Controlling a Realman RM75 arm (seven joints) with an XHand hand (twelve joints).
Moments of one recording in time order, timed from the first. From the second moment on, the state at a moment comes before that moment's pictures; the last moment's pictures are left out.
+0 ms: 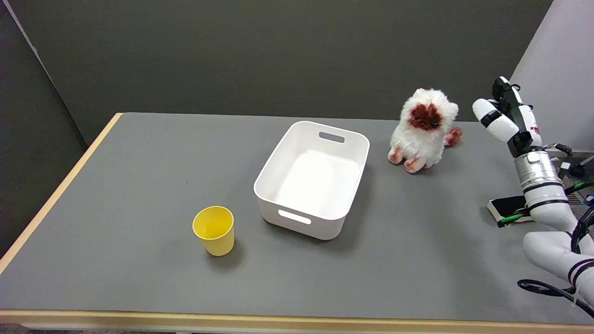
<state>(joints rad) 0.09 -0.91 -1.39 0.76 0.41 0.79 1.42</state>
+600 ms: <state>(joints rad) 0.07 -0.92 -1.41 0.80 0.49 0.85 1.35</state>
